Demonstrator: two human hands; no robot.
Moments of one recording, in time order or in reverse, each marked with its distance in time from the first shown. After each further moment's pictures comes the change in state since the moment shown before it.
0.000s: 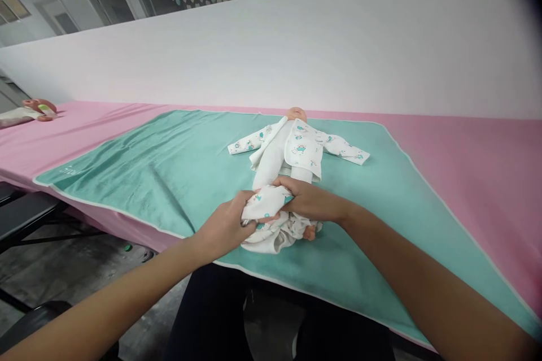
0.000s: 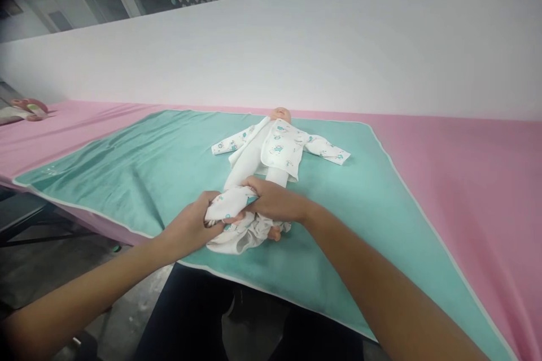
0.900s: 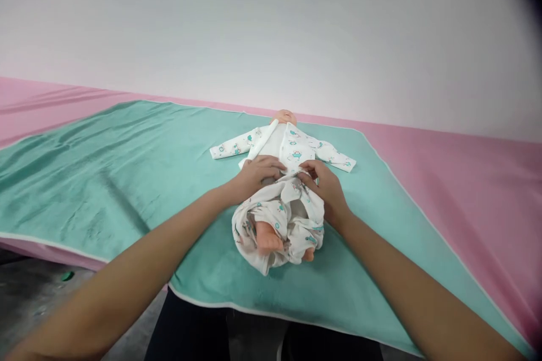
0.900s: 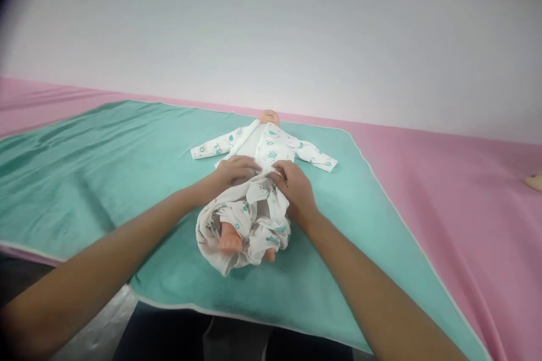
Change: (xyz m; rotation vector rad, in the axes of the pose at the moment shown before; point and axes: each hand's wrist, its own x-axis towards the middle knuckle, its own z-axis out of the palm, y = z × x) left_hand 0.139 -0.016 -0.005 -0.066 -0.172 0.559; right_hand 0.021 0.049 -0.022 -0.434 0.802 -0.022
